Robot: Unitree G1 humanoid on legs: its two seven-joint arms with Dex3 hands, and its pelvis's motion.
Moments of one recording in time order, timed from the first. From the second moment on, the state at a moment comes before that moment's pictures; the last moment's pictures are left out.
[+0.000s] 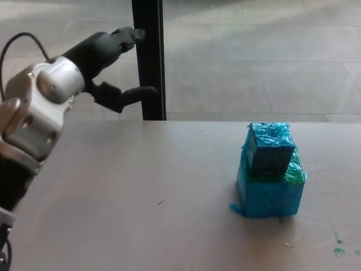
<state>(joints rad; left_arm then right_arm) -1.07 0.57 -0.45 0.37 0.20 0.38 -0.38 0.09 -0.63 -0.21 1.01 0.01 -0.07 0.34</state>
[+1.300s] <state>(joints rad) -1.15 0.01 -0.54 0.76 0.34 0.46 -0.38 0.06 -0.63 -0.20 1.05 0.01 -0.07 0.34</state>
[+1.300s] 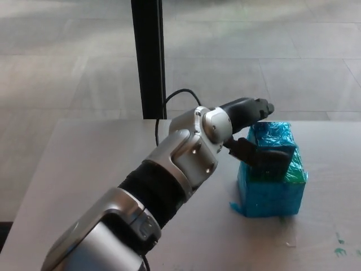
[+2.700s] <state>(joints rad) -1.11 -0.12 -0.32 0.96 0.35 0.27 0.07 0.00 -0.63 -0.17 1.03 0.01 -0.05 0.34</state>
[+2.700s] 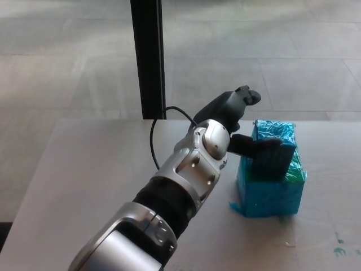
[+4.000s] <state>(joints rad) -1.33 -0.12 -0.61 1.11 0.46 0.19 -0.09 -0.04 -0.64 -0.16 1.02 0.01 -0.03 0.35</state>
